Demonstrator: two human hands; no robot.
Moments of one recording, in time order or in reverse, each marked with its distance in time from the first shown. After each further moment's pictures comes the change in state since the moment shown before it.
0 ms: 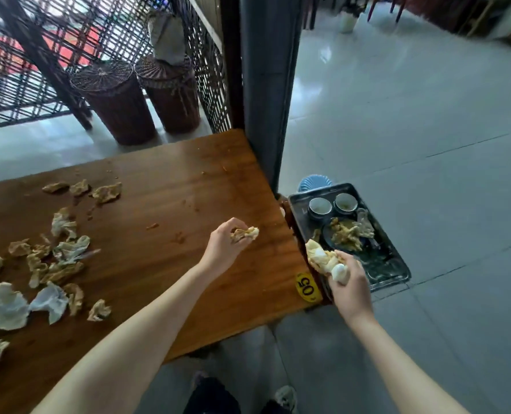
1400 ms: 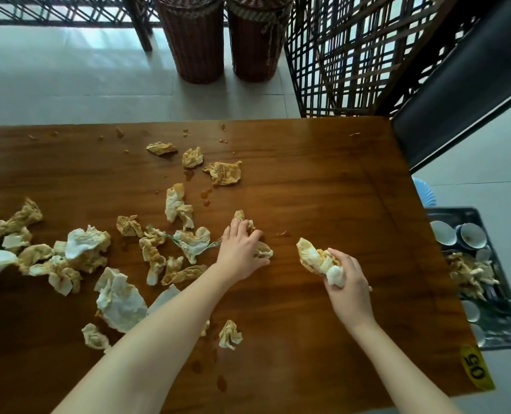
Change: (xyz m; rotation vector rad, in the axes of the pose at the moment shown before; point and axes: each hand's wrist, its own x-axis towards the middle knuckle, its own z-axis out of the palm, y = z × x) left_hand 0.055 -0.280 -0.194 0.616 -0.252 -0.157; right_hand 0.010 -0.189 0.317 -0.155 -0.327 -0.095
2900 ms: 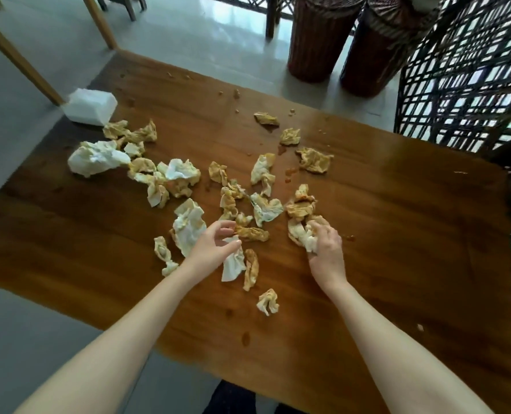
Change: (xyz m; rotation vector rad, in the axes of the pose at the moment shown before) left_hand -0.174 -0.083 -0.021 -1.071 0.345 -0.558; right_hand 0.035 -0.062 0.125 -0.271 -0.298 -0.335
